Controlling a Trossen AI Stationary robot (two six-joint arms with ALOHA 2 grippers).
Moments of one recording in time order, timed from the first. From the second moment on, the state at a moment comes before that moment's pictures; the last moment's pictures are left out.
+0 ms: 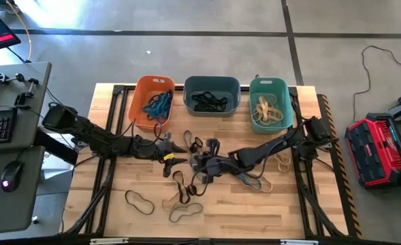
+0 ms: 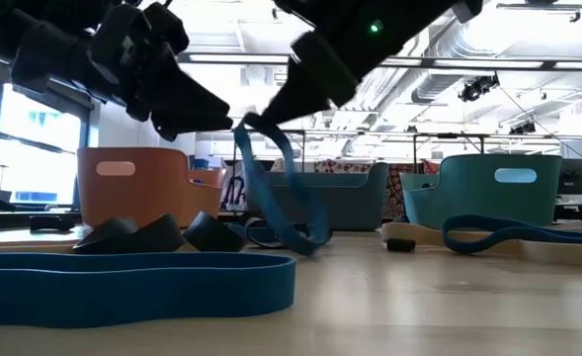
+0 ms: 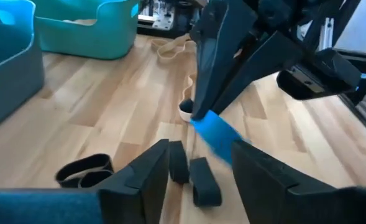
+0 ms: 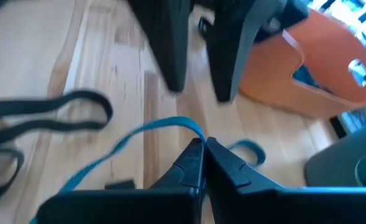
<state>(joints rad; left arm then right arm) -0.22 1.37 0.39 0.65 -0.24 -0.21 0.29 1.86 1.20 -0.01 0.56 -0.10</state>
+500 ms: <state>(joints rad) -0.22 1.43 0.47 0.64 -0.20 -0.27 0.29 1.86 1.20 0.09 0.64 -0.18</state>
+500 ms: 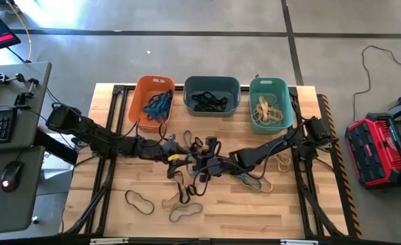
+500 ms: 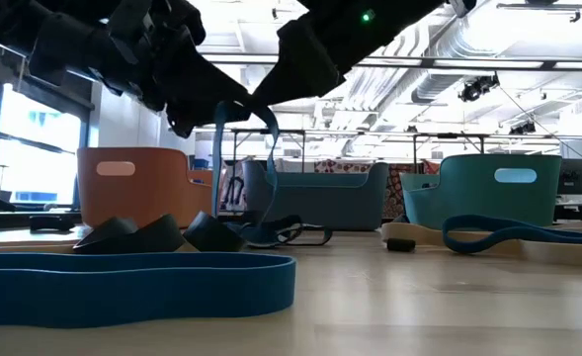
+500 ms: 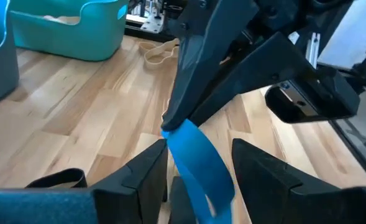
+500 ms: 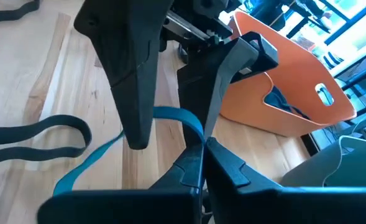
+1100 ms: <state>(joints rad) -0.18 1.36 0.48 0.55 -0.23 -0.17 0.31 1.86 1.20 0.09 0.84 -0.13</state>
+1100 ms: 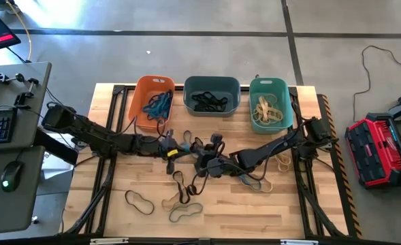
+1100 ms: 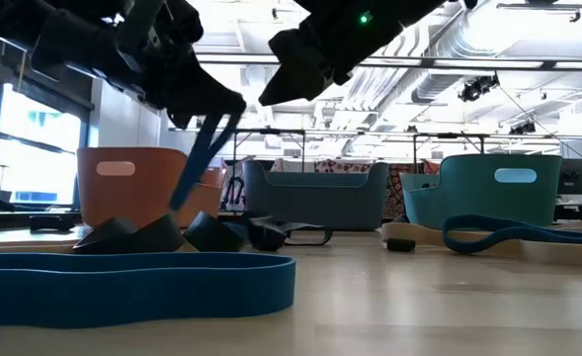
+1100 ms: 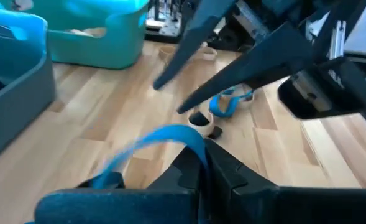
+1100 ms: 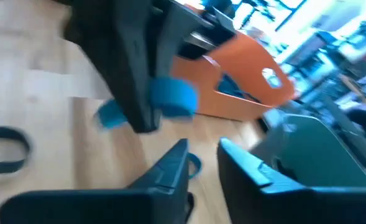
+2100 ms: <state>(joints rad) 0.48 0.97 0.80 -0.42 -0.33 0.09 0.30 1.86 1.20 -0.05 0.89 0.06</state>
